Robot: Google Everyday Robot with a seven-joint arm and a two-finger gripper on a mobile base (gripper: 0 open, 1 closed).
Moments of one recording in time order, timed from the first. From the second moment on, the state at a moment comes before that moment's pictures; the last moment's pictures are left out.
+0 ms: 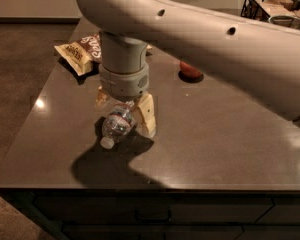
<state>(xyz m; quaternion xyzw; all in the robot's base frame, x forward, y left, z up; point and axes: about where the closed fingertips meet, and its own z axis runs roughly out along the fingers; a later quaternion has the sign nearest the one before) 0.480 0.041 0.853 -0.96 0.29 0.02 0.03</state>
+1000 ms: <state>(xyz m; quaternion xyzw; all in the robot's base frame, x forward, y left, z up) 0.478 0.058 0.874 -0.95 0.31 0.03 0.02</state>
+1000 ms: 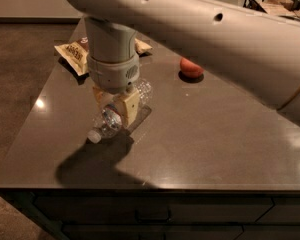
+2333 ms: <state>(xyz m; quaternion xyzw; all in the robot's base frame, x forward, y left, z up) 0.504 0.085 0.957 -0.77 0.51 0.32 0.20</state>
